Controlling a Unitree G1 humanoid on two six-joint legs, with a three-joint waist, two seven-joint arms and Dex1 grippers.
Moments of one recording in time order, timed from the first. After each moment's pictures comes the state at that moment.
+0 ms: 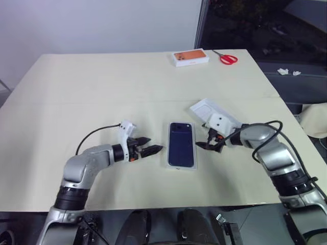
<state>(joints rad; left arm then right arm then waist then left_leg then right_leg) -0.28 0.46 0.00 -0.11 -0.57 0.80 -0.77 -0.51 -0.68 0.17 -0.03 0.02 0.51 0.93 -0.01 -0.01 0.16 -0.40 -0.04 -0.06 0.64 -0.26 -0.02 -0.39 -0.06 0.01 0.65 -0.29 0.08</state>
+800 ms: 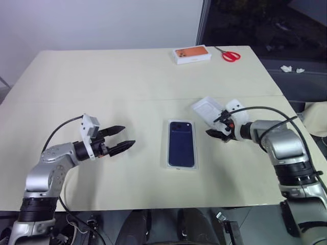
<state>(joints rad) -0.19 0.61 0.18 -0.08 -0.58 0.42 -1.05 -0.55 -0.65 0.05 -0.02 0.18 1.01 0.78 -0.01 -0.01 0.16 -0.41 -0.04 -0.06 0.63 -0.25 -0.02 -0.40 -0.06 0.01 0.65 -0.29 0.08</state>
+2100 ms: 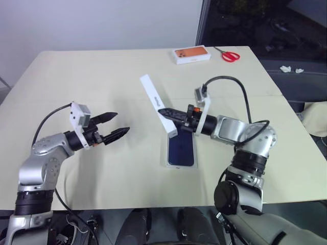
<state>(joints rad) -0.23 0.63 0.22 -0.06 -0.58 0.41 -0.98 -0.74 0.04 -0.58 0.01 1.23 1.61 0.01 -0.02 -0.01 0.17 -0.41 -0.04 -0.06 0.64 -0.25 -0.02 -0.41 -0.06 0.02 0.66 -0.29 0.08</state>
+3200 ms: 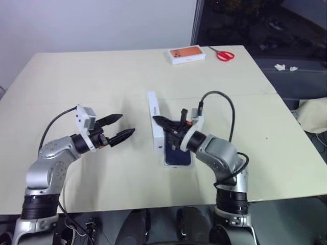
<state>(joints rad) -0.23 0.56 0.17 -0.10 -0.60 0.41 -0.95 -0.35 0.15 -0.15 -0.24 1.95 0.86 -0.75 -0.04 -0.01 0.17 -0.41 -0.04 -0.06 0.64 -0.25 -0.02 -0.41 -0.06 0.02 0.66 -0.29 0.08</state>
